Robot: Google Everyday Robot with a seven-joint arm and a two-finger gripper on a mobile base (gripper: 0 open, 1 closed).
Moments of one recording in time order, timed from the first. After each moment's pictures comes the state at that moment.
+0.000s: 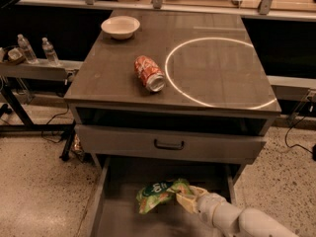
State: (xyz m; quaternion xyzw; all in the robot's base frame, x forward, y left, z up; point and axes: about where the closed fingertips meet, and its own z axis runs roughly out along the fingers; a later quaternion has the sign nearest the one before) arm 0.447 -0.111 0.492 -0.19 0.84 0.25 0.45
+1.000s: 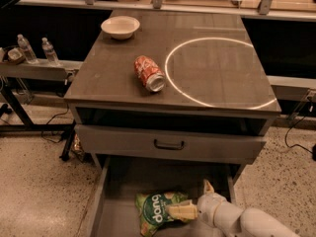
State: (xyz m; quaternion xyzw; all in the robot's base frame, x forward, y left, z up) arm 0.447 -0.107 0.494 -0.21 0.83 0.26 0.45
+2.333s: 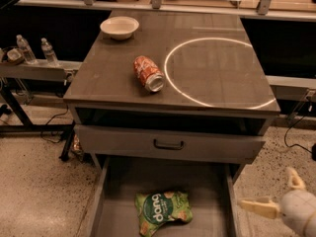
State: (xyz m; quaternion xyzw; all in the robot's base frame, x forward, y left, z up) arm 0.406 -0.304 0.651 -0.20 0.82 0.09 0.53
